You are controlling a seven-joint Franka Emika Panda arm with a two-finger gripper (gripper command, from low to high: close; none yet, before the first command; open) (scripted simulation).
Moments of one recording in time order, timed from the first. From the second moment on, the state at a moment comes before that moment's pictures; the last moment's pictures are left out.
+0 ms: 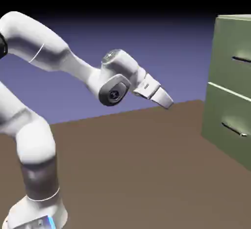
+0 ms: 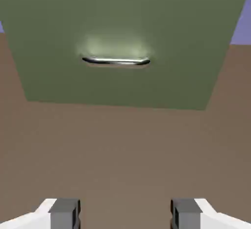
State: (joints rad) arm 0.05 -0.58 -0.02 -2.79 -0.04 3.03 0.69
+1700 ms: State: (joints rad) arm 1.47 -1.19 -0.84 -1.93 -1.77 2.69 -1.53
